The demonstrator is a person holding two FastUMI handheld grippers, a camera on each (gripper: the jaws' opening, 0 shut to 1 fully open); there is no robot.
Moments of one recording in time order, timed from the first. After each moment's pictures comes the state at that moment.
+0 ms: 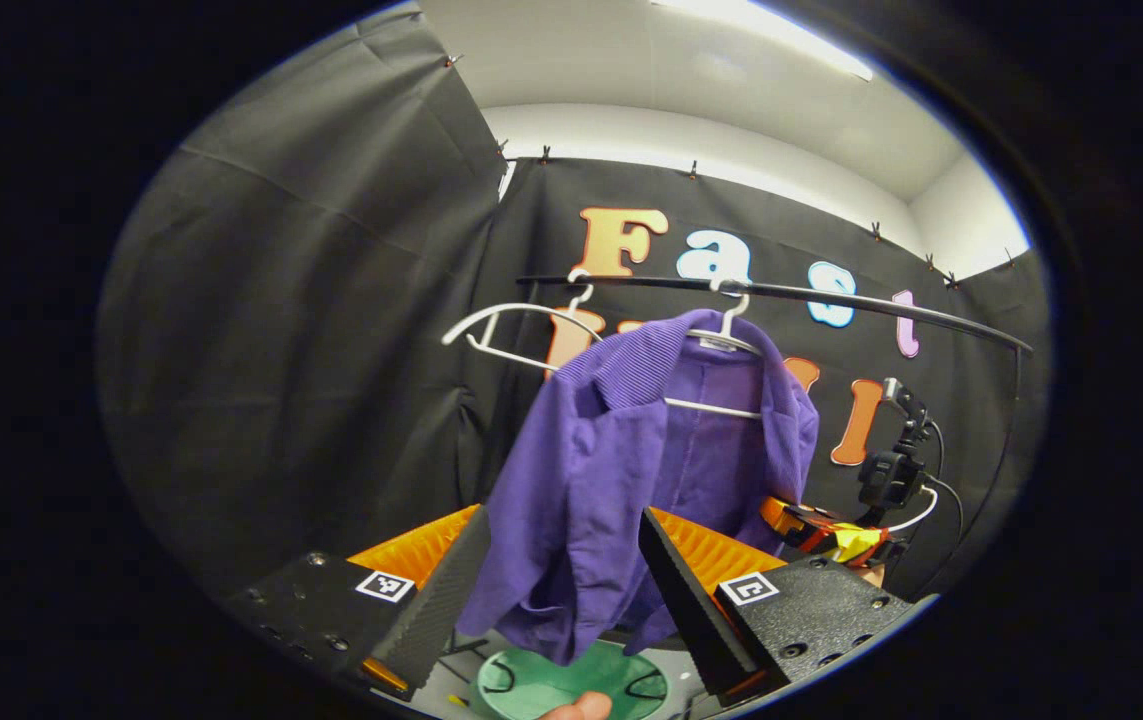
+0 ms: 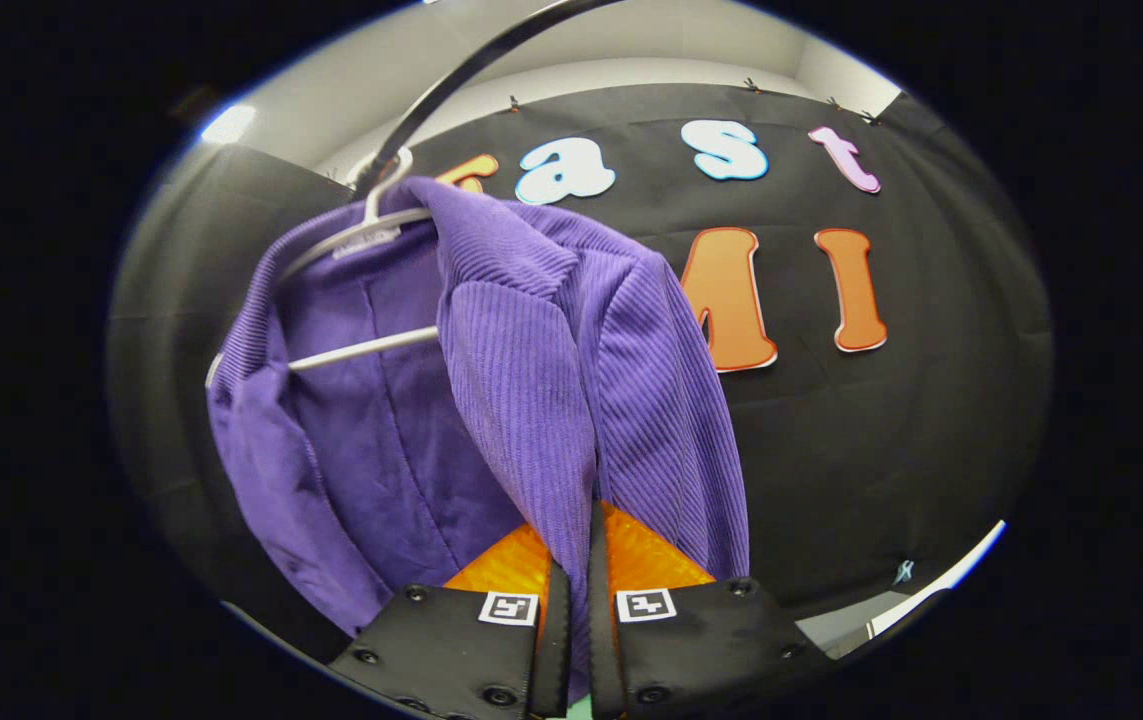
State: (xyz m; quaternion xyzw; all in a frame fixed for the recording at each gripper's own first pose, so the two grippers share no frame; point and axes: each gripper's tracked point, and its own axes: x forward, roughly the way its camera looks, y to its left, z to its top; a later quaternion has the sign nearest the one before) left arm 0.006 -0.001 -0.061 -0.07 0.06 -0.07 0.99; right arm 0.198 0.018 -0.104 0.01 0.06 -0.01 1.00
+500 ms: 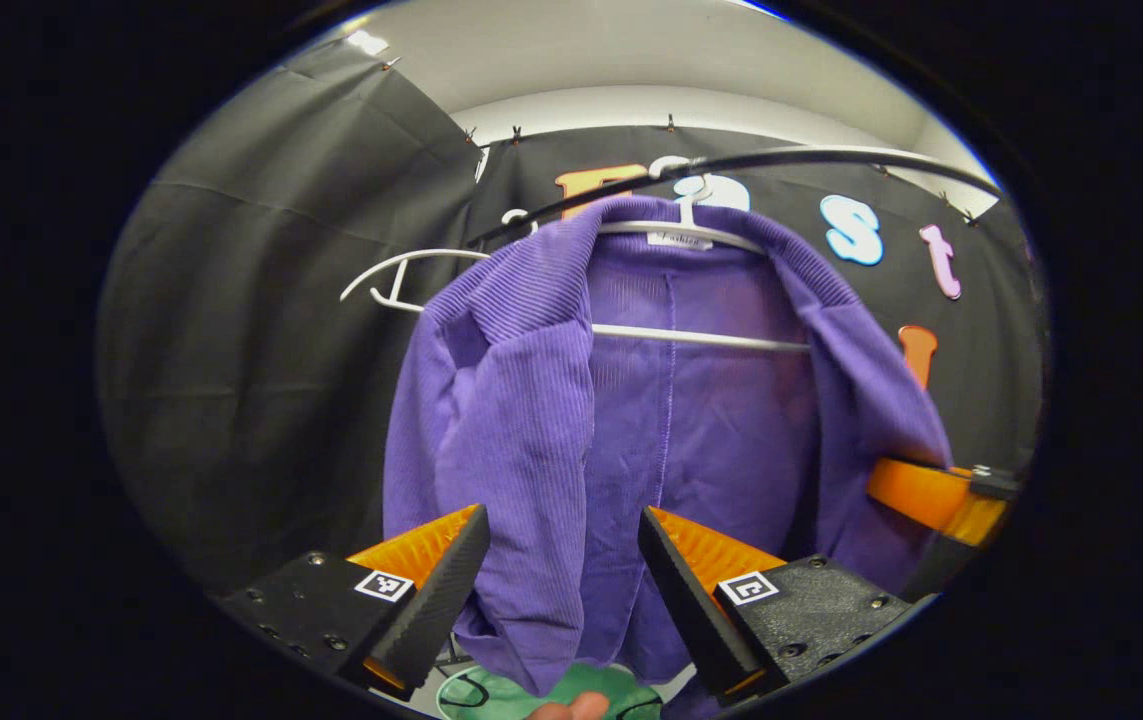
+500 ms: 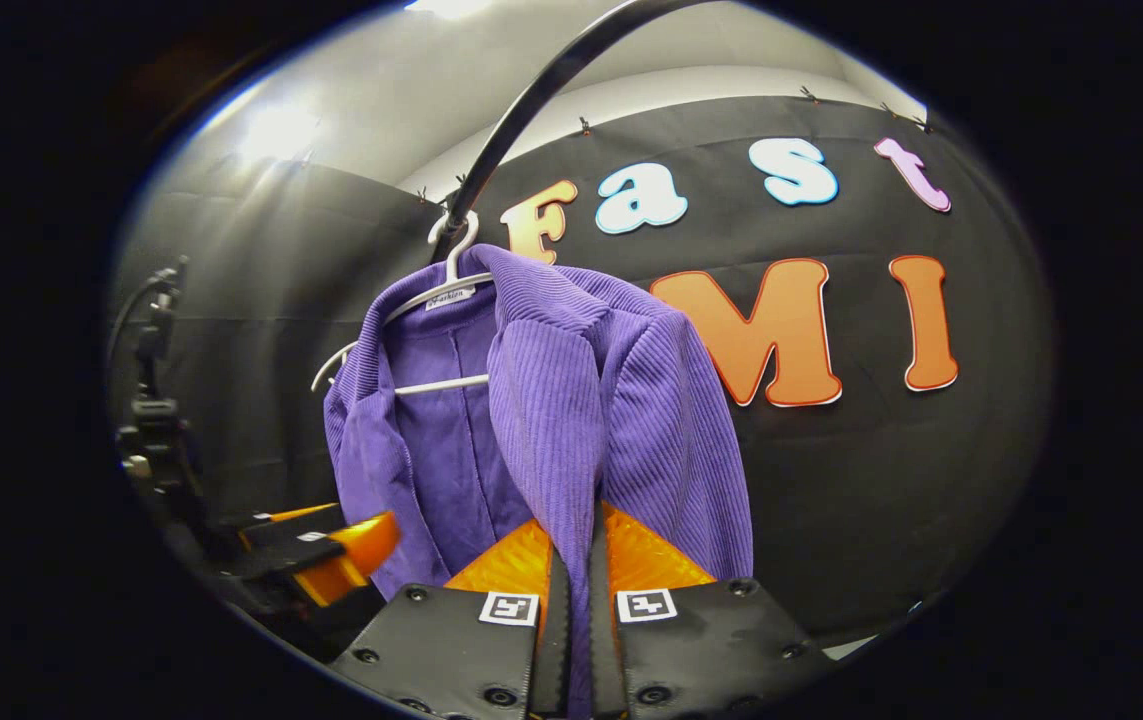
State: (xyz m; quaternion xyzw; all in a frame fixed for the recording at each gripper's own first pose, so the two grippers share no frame) left arm 0.131 -0.089 -0.138 0.01 0.05 0.03 1.00; right arm 0.155 0.006 -0.066 -0.01 0.05 0.12 0.99
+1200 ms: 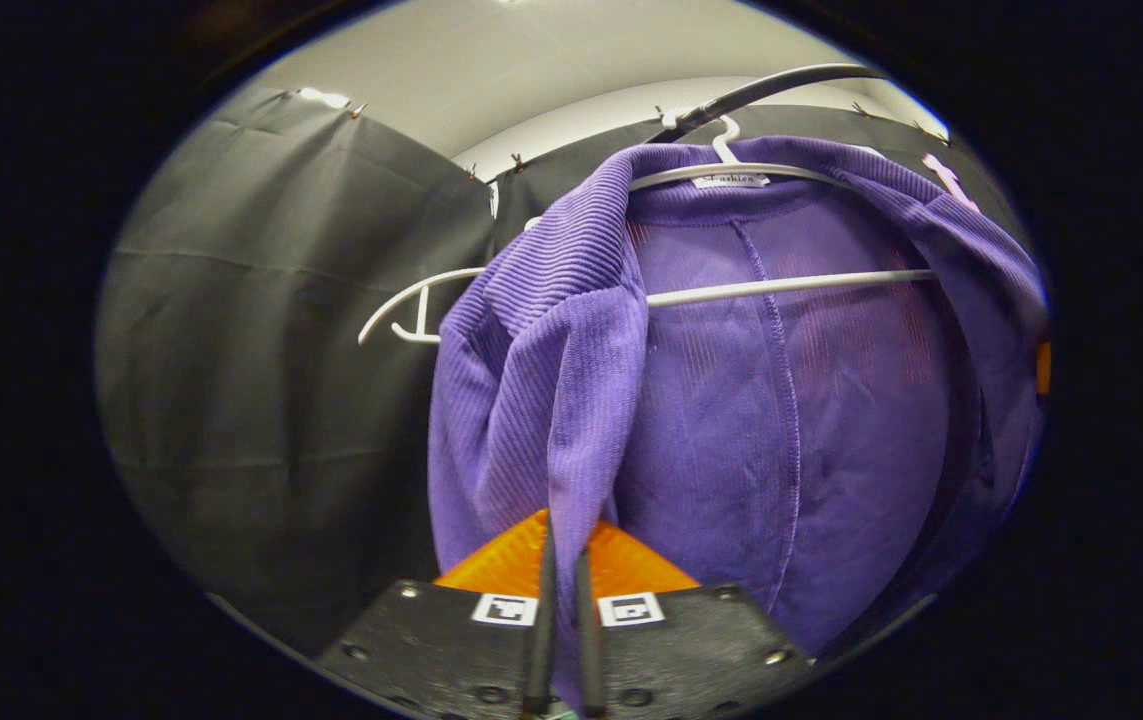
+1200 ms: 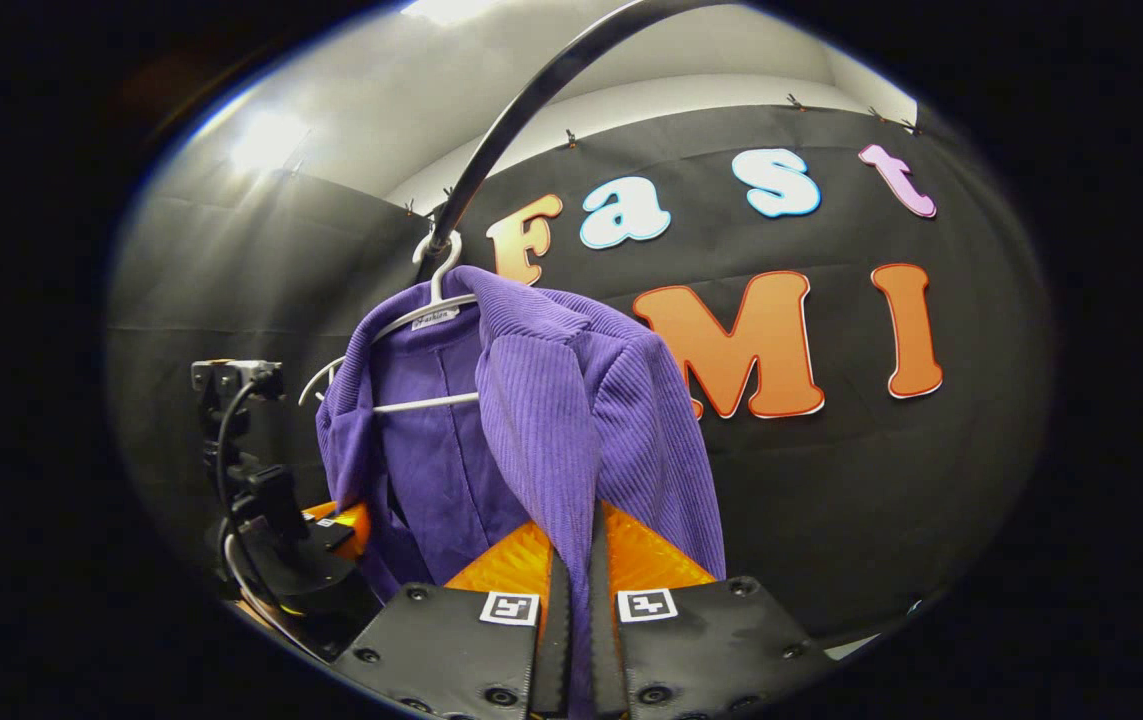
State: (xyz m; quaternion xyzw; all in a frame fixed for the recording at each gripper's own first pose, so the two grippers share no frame) left arm 0.164 -0.025 -0.127 0.13 0.00 0.08 0.99; right arm 0.155 -0.007 -0.050 -0.01 0.02 0.07 1.00
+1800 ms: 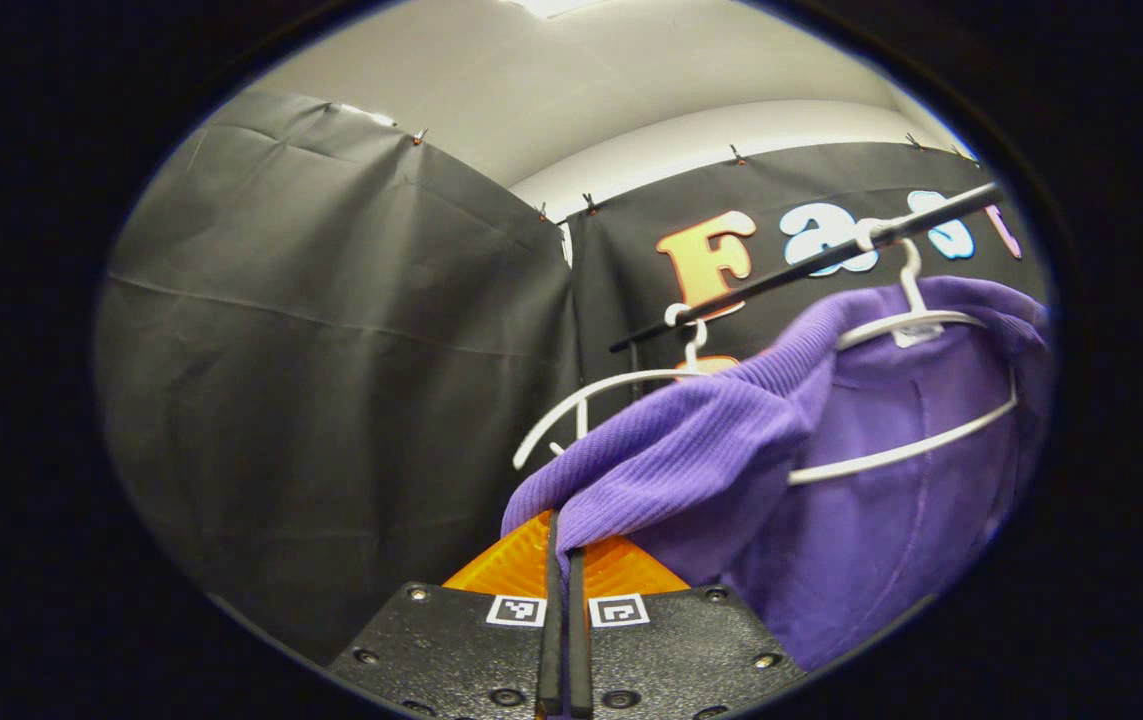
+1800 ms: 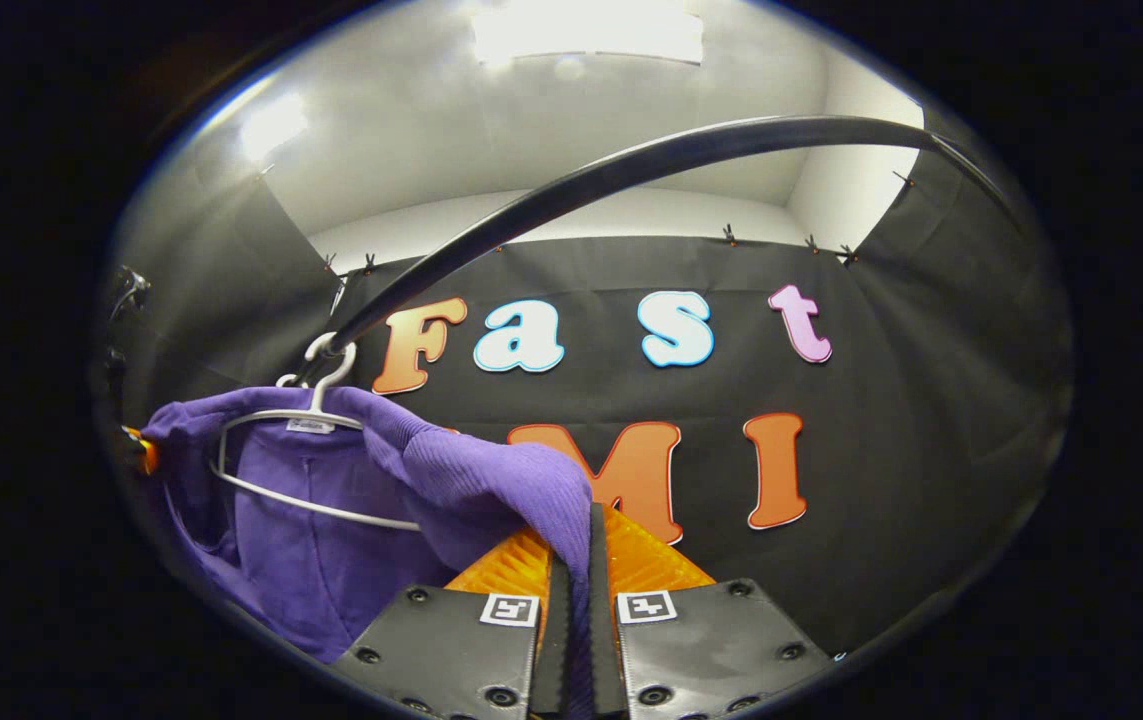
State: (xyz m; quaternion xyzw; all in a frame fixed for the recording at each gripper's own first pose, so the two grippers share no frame) left arm 0.171 0.098 0.021 0.12 -0.07 0.17 0.98; right arm 0.149 -0.070 0.046 -0.10 -0.12 -0.11 0.98
